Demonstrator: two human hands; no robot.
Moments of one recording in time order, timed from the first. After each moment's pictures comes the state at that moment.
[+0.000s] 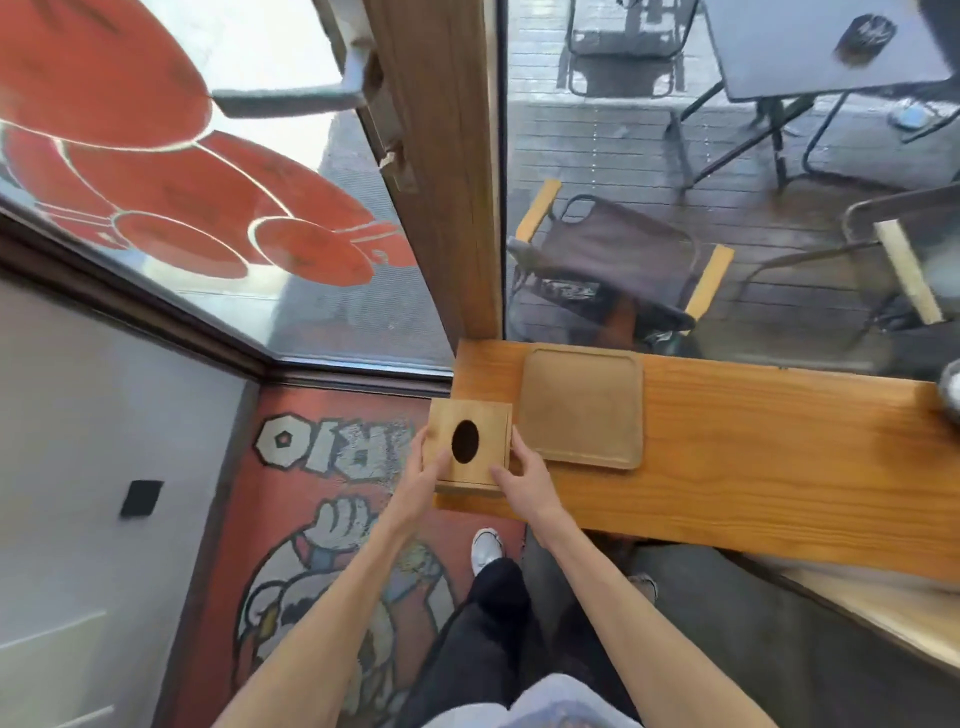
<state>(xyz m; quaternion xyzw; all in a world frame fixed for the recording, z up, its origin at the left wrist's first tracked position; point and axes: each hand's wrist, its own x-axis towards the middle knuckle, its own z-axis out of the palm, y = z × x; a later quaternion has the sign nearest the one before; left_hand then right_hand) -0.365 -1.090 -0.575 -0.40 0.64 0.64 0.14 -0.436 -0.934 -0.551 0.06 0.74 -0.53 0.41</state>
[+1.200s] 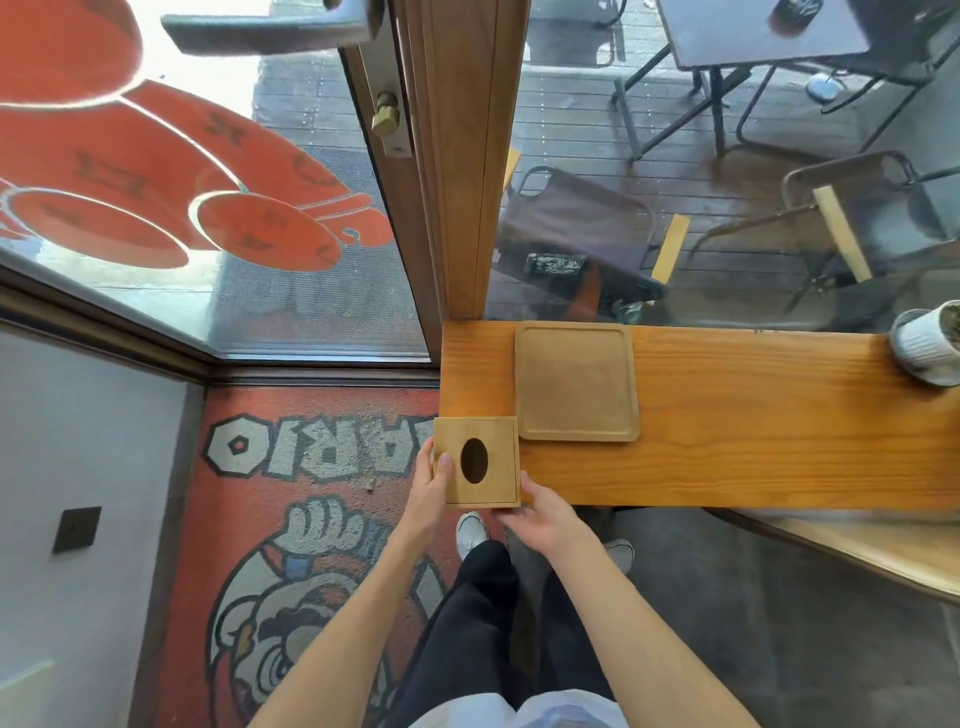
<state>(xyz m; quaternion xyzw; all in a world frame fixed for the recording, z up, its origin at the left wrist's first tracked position) -0.348 -1.092 -0.613 -0.37 0.63 0.66 0.17 -0.399 -0.936 -0.595 0.57 0.25 -0.68 0.38</state>
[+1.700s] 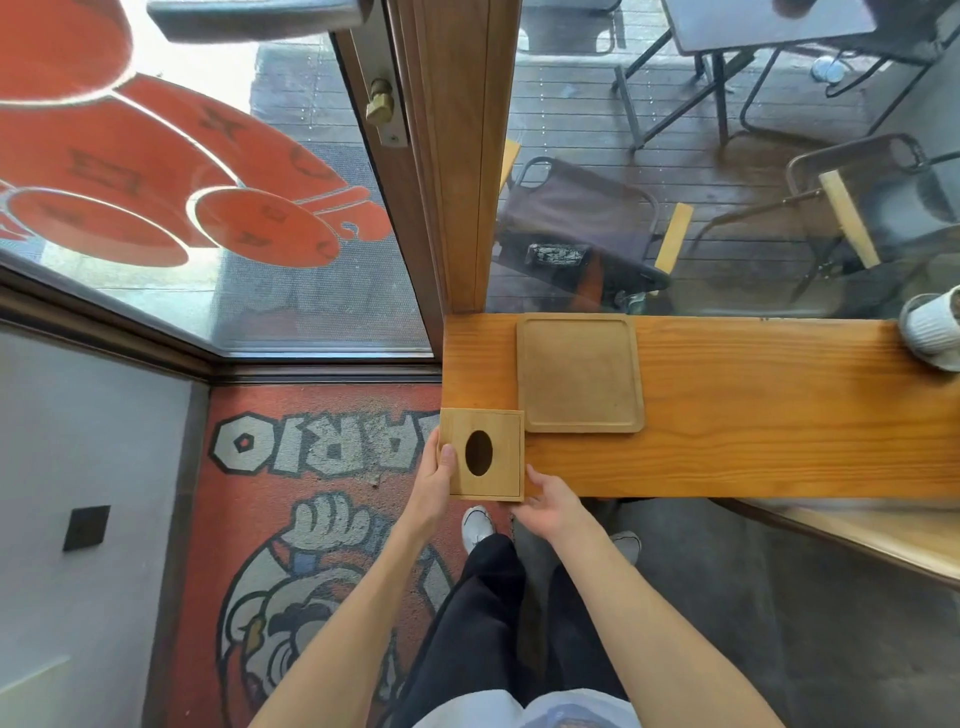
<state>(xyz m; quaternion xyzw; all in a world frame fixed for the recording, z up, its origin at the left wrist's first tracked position) -0.352 -1.093 -0.615 -0.35 0.62 0.68 0.17 -0.402 -0.936 -0.599 0.60 0.24 -0.67 0.36</state>
